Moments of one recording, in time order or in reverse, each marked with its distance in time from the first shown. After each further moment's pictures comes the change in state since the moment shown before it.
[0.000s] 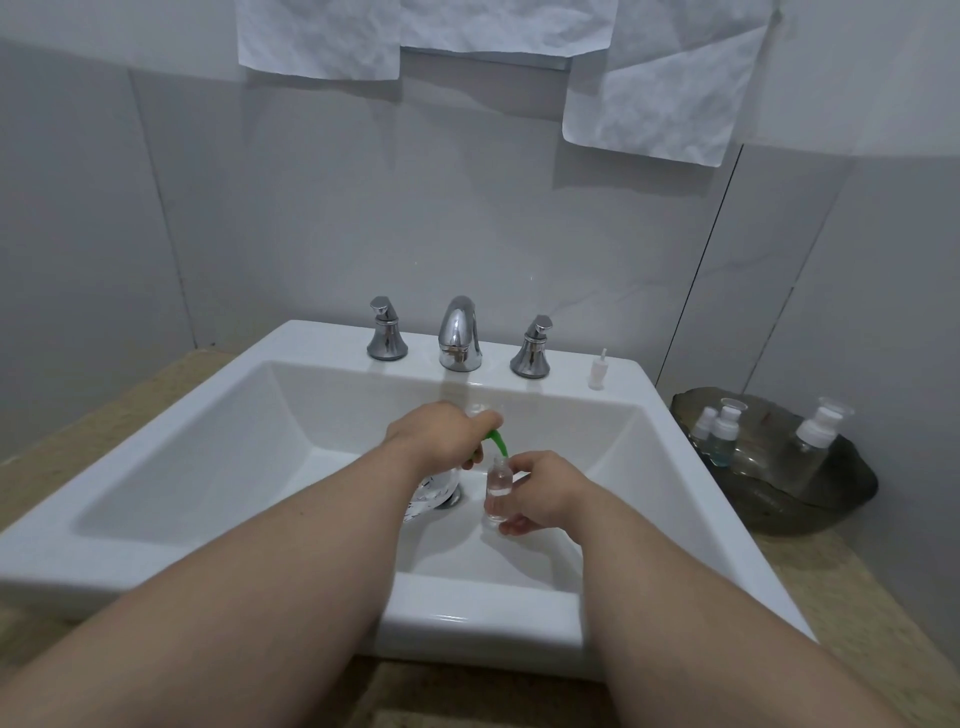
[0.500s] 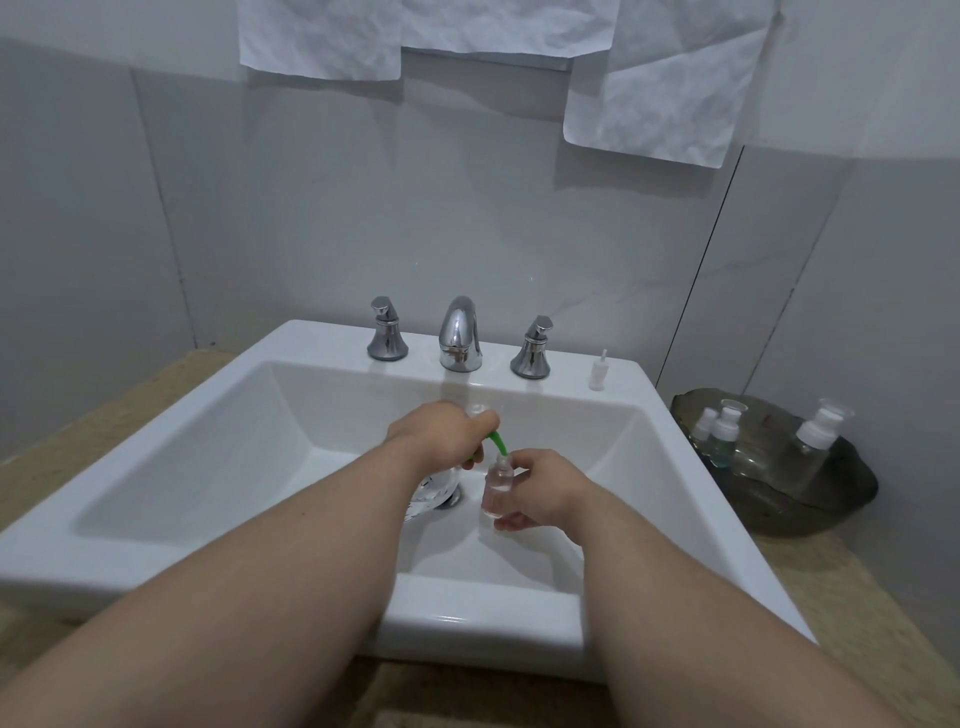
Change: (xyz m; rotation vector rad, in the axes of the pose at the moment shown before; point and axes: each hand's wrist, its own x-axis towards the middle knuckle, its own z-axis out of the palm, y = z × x) left_hand 0.004 0.001 0.001 0.024 -0.002 0.006; right_hand -0.003 -0.002 -0.001 0.052 -0.036 -0.052
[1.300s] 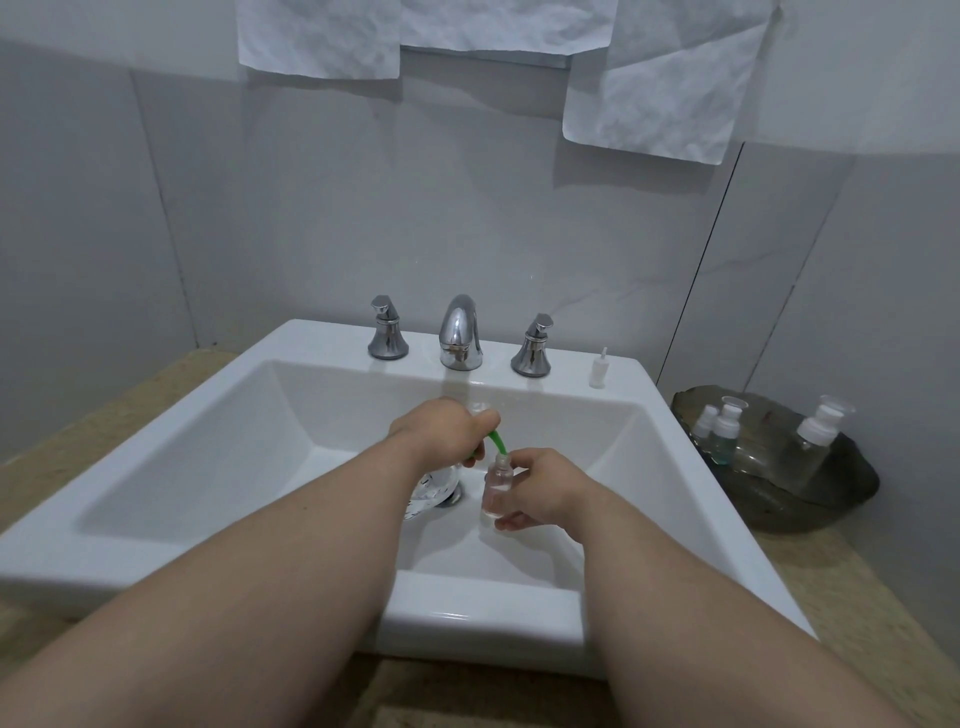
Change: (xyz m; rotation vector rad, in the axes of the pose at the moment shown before) left_hand -0.002 0.003 -0.002 0.010 0.012 0.009; right_hand -0.002 -0.001 0.003 0.026 -0.025 0.010
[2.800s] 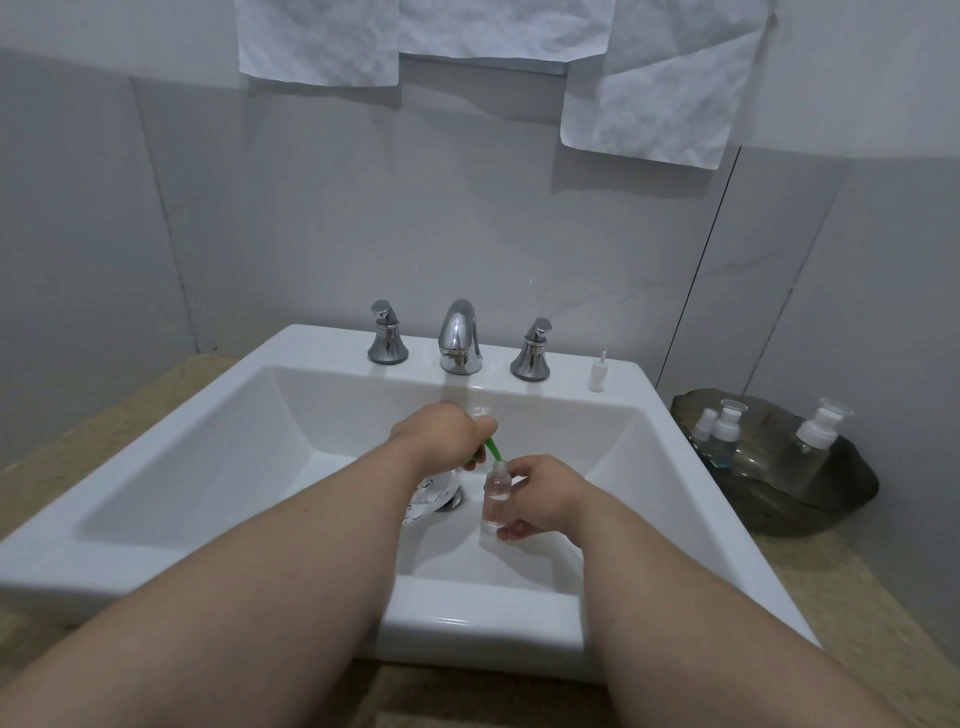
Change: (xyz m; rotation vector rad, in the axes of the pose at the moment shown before) left_hand -0.003 0.002 -0.002 -0.029 -0.008 0.010; right_hand -0.003 -0.002 0.000 -0.100 0.027 0.040
